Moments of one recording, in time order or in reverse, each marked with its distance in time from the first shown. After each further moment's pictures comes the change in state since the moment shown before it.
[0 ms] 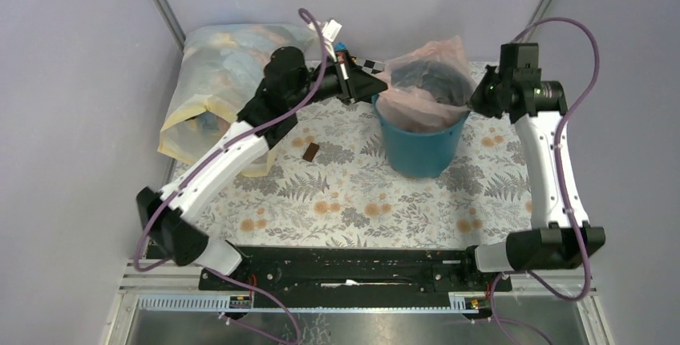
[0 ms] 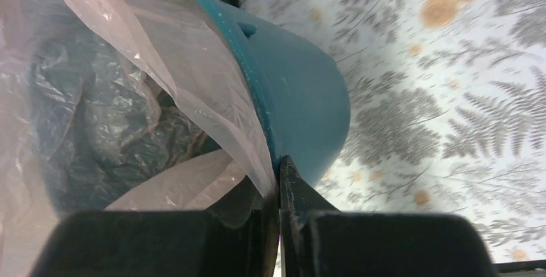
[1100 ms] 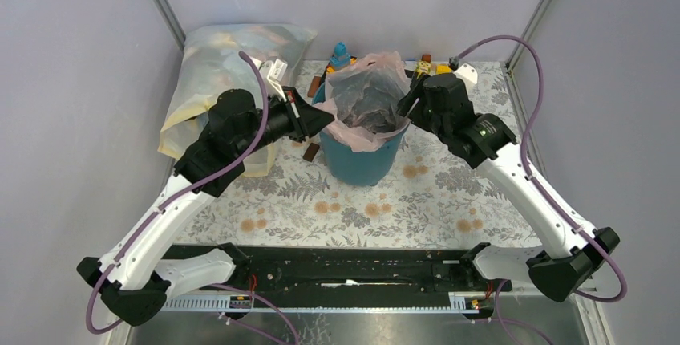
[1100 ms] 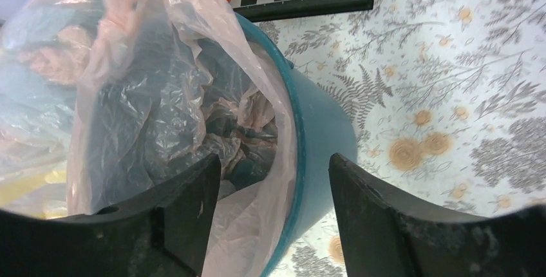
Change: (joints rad) left arm 0.006 -0.486 -0.263 -0.379 -0.290 0.131; right arm 0.618 -0.184 -0.287 0.326 0.392 0.392
